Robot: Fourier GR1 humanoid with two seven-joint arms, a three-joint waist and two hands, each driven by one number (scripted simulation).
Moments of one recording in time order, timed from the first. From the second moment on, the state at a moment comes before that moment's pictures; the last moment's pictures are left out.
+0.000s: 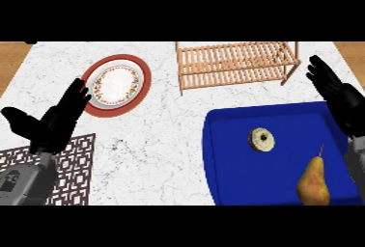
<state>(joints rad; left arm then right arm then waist) -0.22 0.42 -0.11 -1.34 0.43 0.08 0.02 -0.31 -0.44 -0.04 -1.43 -0.12 0.12 0.12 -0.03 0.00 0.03</state>
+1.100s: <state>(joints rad) -0.07 0.39 -0.14 -1.31 0.39 0.19 0.17 0.54 -0.19 -0.10 -2.07 0.25 -0.47 0.31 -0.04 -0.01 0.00</state>
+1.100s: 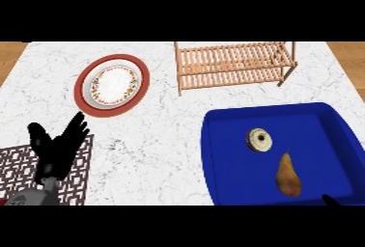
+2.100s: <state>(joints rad) -0.10 0.36 -0.16 -1.32 0.35 0.15 0.20 0.10 -0.20 0.10 -2.16 0.79 -0.19 1.17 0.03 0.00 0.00</state>
